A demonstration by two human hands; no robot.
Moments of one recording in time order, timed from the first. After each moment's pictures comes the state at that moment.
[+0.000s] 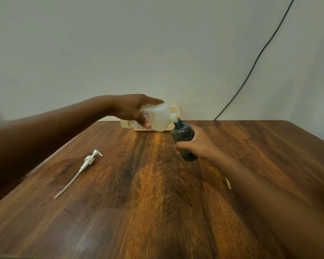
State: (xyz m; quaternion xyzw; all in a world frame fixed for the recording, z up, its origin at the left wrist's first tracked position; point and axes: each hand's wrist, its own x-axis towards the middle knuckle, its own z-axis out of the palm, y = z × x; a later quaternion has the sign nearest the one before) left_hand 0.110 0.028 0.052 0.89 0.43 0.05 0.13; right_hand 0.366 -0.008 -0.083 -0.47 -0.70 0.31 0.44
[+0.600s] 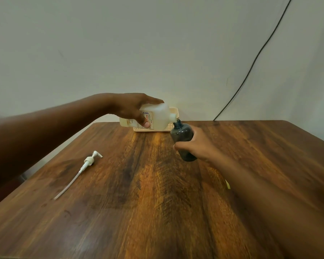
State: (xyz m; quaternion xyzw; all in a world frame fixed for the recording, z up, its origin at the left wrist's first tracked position) left_hand 0.115 0.025 0.062 0.89 0.44 0.03 0.12; right_hand 0.366 -0.011 -0.083 -0.47 -0.70 0.31 0.44
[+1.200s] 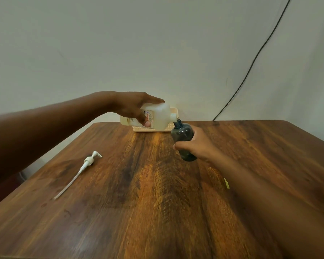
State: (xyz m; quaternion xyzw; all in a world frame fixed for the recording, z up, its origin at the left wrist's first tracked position) left_hand 0.123 0.018 0.068 0.89 0.45 0.02 0.11; right_hand 0.369 -0.010 -0.083 -0.47 -0.69 0.31 0.44
